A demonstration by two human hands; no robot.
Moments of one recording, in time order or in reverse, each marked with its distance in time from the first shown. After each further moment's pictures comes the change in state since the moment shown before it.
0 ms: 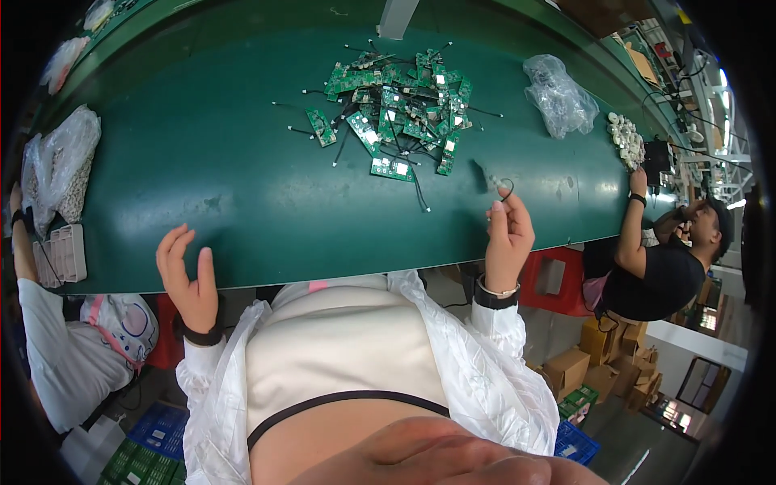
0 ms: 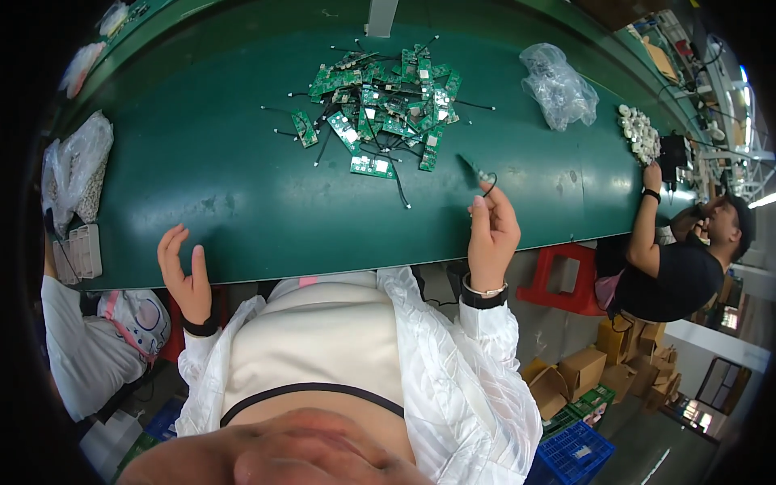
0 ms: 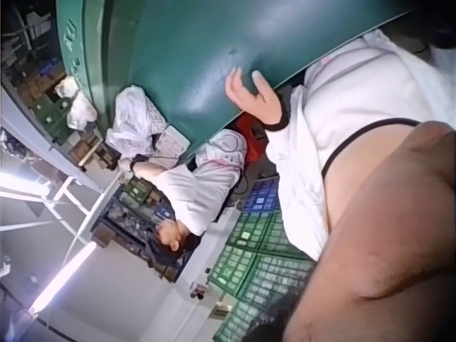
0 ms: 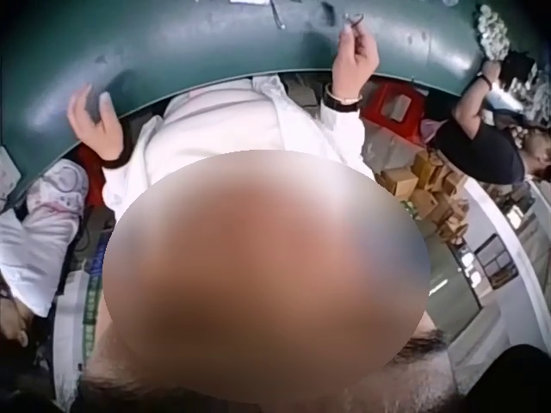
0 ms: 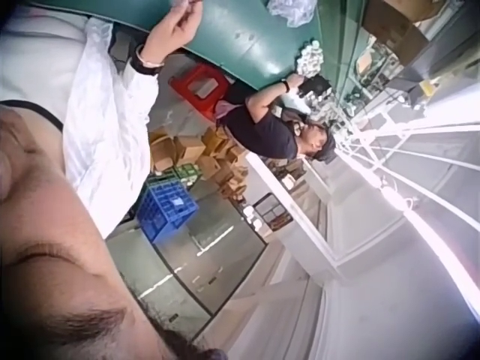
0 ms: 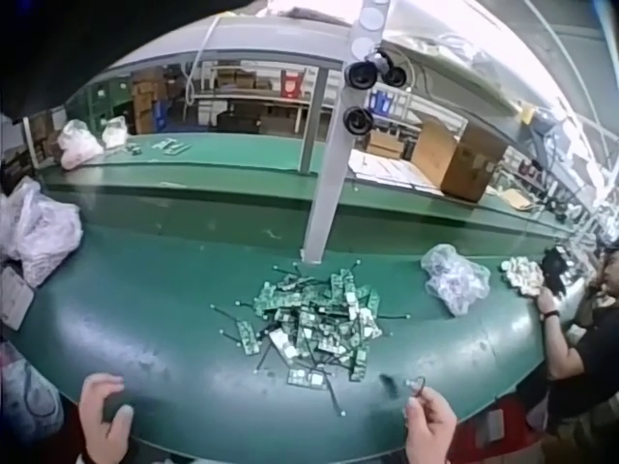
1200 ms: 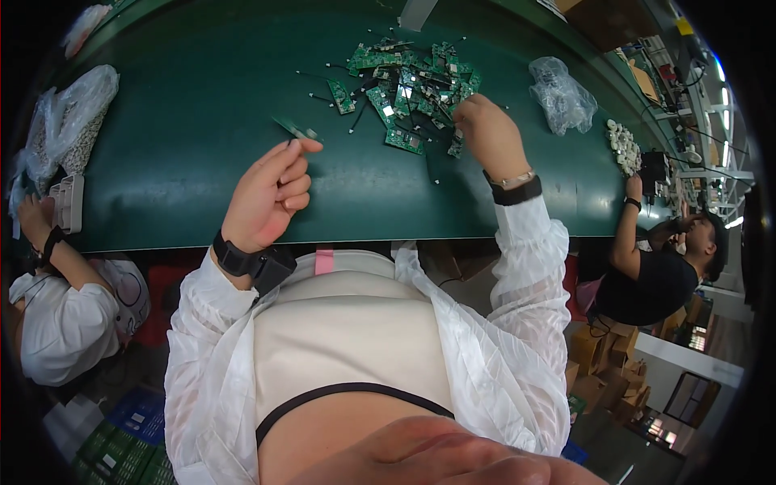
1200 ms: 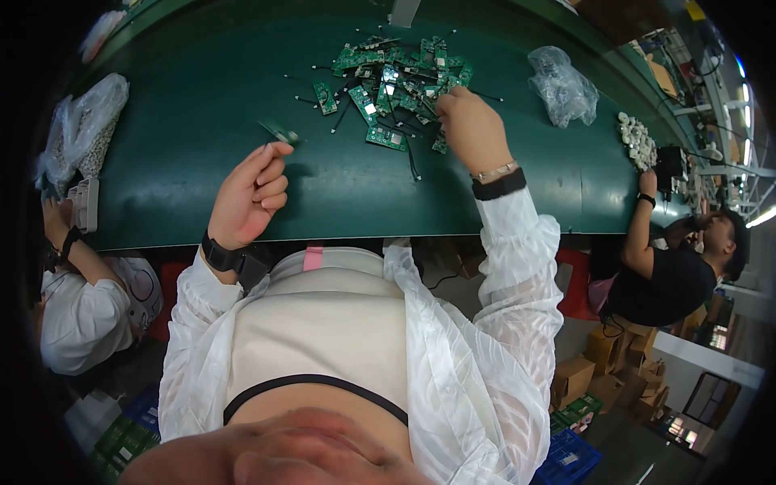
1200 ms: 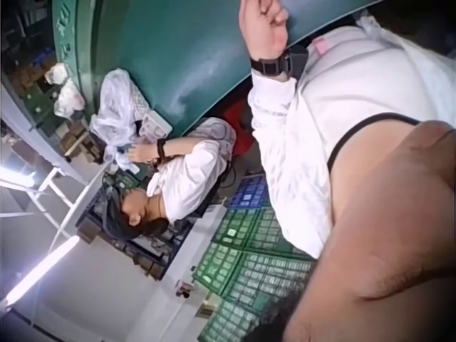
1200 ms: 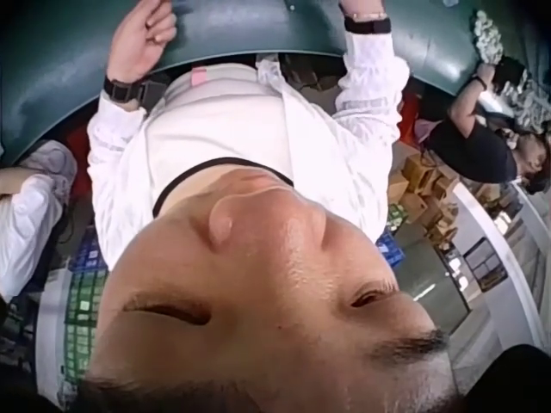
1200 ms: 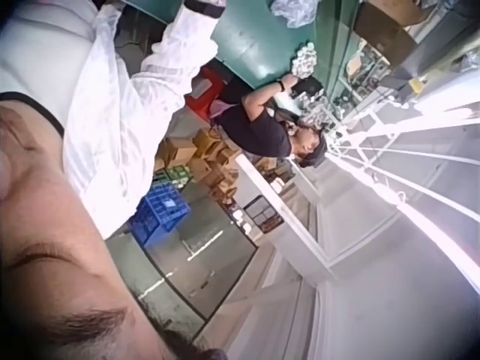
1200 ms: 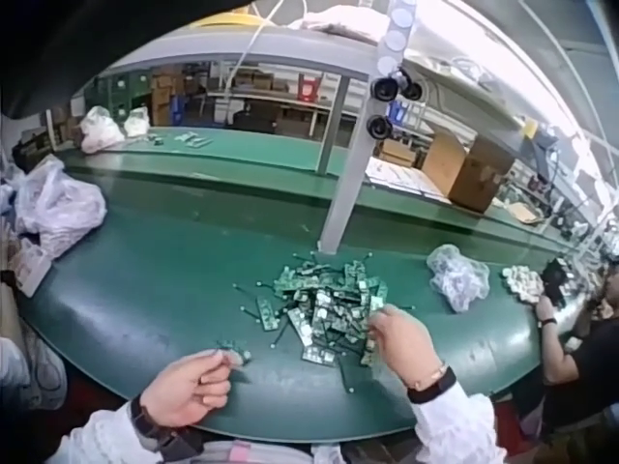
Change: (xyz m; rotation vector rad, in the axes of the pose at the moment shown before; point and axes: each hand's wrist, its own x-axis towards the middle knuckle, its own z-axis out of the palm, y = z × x) left_hand 0.040 0.042 0.064 -1.909 -0.765 -0.823; right_hand 0.110 -0.050 0.065 -1.037 -0.648 -0.652
